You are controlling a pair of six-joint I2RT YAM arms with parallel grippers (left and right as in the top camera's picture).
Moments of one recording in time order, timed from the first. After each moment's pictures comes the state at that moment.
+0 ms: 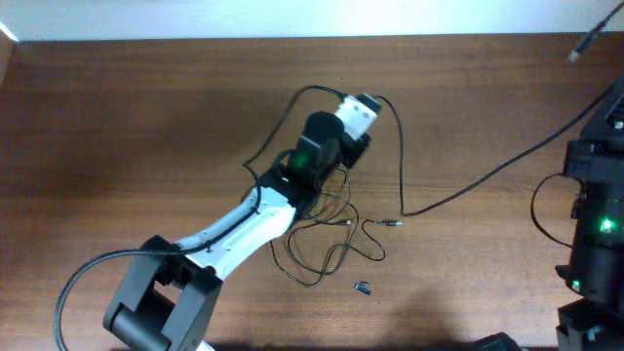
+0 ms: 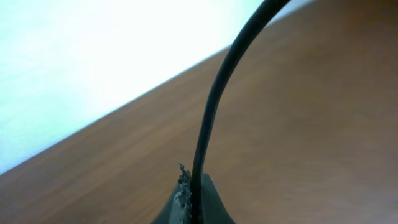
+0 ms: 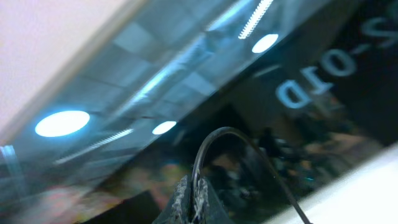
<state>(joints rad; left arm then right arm) -0.60 1.73 1.07 0.29 -0.13 0.20 0.34 0.80 1.19 0.26 0.38 0.49</state>
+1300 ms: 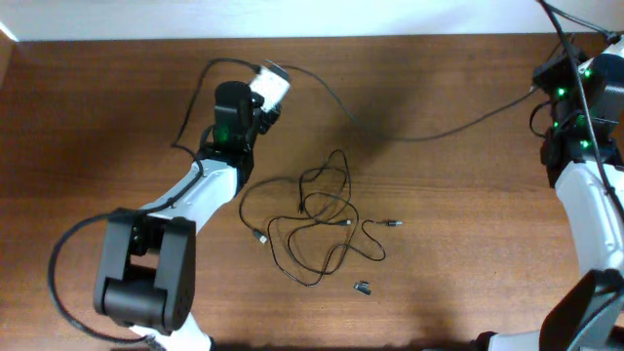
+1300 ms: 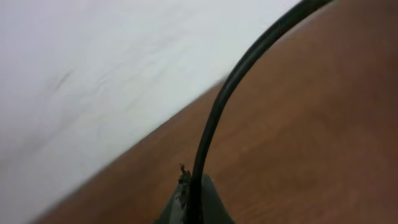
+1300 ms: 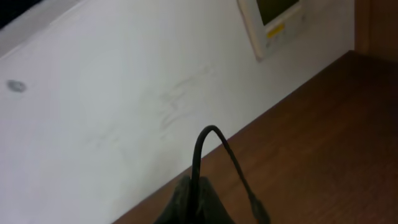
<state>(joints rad) -0.22 1.84 1.07 0.39 -0.06 0.64 -0.27 1.60 1.19 0.17 0.02 0.51</state>
